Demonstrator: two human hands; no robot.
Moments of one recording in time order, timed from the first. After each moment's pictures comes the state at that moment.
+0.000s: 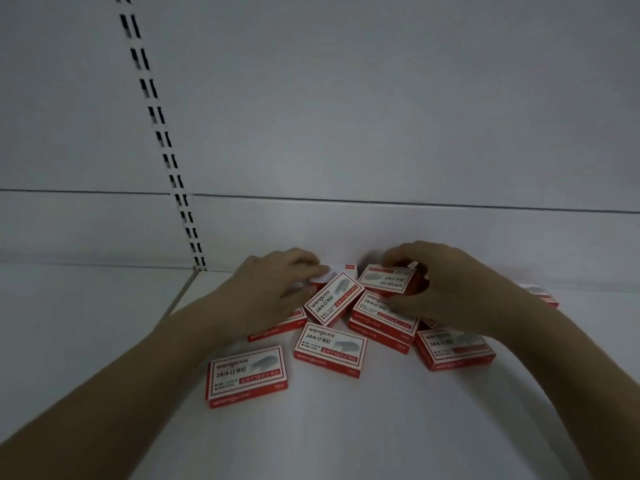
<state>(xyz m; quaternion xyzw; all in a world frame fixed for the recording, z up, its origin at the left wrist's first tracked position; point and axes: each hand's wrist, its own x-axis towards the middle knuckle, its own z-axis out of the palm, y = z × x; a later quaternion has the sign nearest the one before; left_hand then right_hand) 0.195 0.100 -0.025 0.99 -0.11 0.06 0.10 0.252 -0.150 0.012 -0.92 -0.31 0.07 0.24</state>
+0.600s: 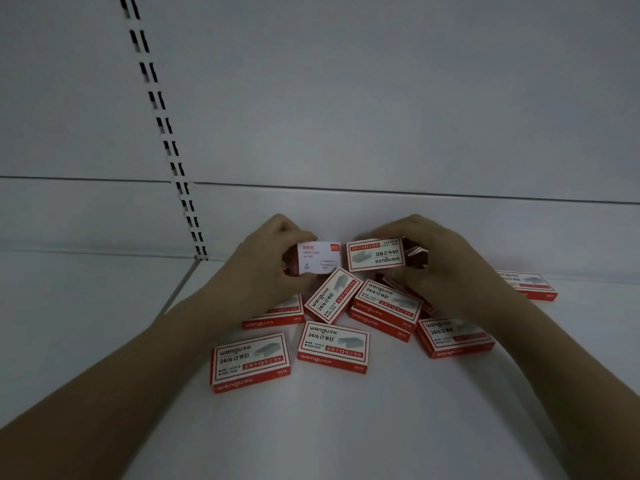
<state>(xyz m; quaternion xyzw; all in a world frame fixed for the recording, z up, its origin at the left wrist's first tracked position) 0.189 0.095 -0.023 0.95 -0.06 0.18 0.25 0.261 -0.142 -0.005 -0.86 -0.38 -0.05 0.34</state>
